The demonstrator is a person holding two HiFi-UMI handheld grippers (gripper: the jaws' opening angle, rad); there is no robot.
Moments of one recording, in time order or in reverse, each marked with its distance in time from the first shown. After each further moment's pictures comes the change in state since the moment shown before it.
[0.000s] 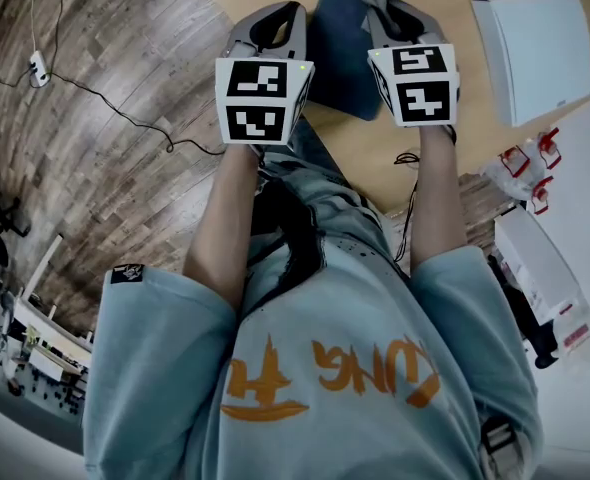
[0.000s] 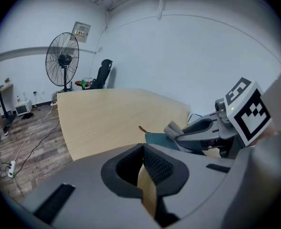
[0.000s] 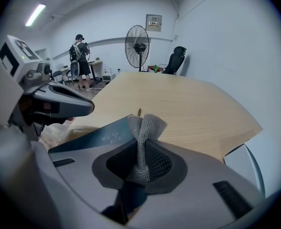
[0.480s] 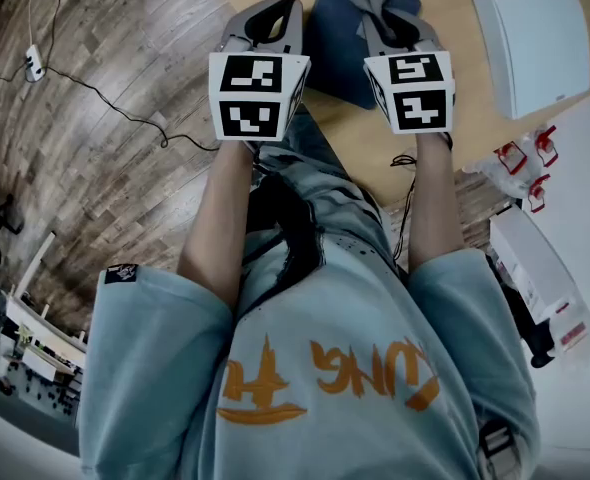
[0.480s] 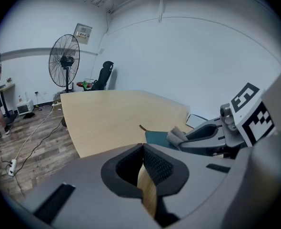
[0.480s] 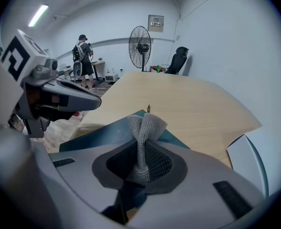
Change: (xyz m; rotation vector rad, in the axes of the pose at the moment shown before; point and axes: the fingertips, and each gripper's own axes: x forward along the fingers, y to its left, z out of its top) left arm -0.017 0.001 -0.006 -0.006 -0.017 0.009; right arm -0.013 0.024 -0.015 -0.015 -0.004 0.019
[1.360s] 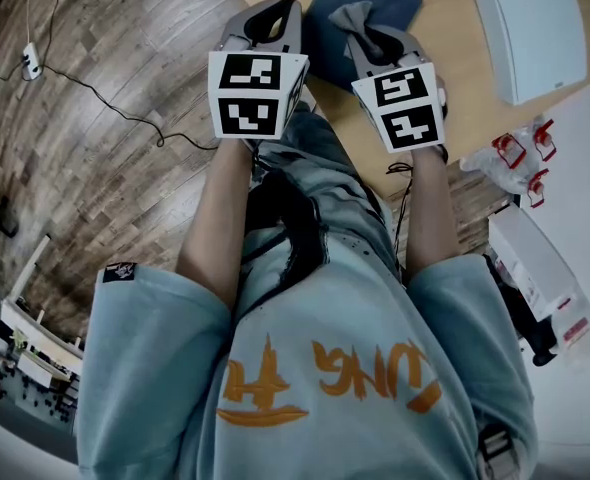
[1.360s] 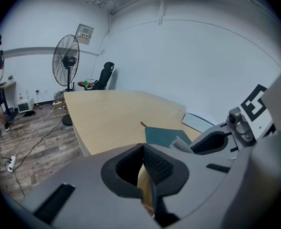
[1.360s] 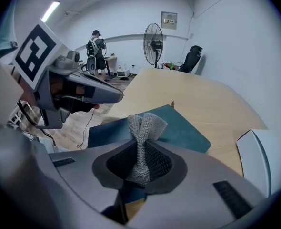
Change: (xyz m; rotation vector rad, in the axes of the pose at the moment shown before) left arm -0.029 -0.007 -0.022 -0.012 -0.019 -0.006; right arm -0.029 0.060 -0.031 -0.095 0.047 0.091
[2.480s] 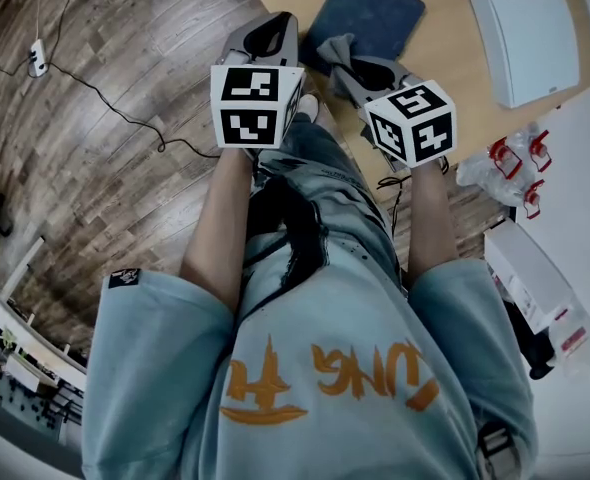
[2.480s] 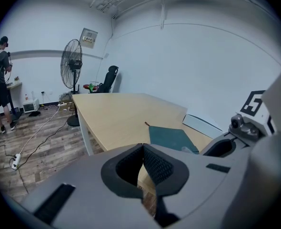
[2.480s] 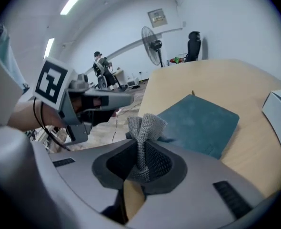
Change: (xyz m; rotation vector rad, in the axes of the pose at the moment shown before) left arm -0.039 0.008 -0.011 -0.015 -0.024 0.042; right arm -0.021 0.064 -0.014 0.177 -0.046 0.302
